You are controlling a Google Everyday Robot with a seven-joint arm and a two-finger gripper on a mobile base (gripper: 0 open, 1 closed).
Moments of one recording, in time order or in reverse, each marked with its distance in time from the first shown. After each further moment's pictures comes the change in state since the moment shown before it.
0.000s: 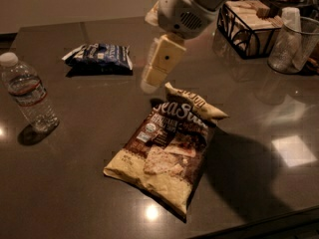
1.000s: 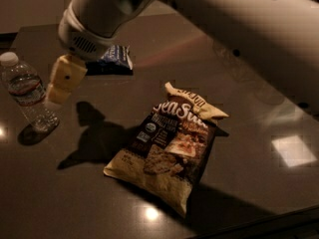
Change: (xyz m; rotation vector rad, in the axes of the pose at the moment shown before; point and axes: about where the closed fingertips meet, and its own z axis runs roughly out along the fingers) arm -0.130 0.025 0.118 -0.099 -0.130 0.007
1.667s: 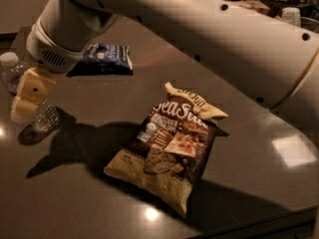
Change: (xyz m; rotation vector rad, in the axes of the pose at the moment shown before) arm -0.042 0.022 0.053 -0.111 -0.091 -0.032
